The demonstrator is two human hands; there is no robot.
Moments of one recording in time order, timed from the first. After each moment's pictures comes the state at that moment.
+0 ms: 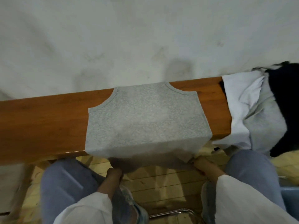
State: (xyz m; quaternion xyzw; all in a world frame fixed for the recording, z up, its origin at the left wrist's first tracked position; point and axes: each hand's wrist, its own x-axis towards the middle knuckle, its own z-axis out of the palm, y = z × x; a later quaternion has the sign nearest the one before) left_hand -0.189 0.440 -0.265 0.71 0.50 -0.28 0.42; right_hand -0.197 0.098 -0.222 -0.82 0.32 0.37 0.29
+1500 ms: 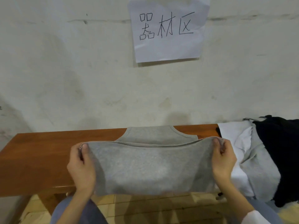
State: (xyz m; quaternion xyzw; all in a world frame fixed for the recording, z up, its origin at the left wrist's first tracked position) left_hand -0.150 0.474 -0.021 0.78 0.16 0.36 0.48; right_hand -0.153 0.115 -0.026 -0.76 0.24 -0.30 0.52
